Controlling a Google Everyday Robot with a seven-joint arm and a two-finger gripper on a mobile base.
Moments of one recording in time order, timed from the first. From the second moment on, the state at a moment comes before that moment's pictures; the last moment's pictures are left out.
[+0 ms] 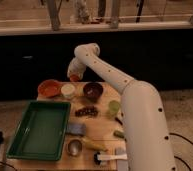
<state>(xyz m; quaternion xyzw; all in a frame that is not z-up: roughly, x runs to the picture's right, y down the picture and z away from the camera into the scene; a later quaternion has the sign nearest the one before) -0.146 -0.081 0.900 0.02 -0.30 -0.64 0.71</state>
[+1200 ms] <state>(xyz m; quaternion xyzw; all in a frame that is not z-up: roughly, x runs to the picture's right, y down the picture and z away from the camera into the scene) -0.170 -0.046 0.869 0.01 -0.32 -0.66 0.68</state>
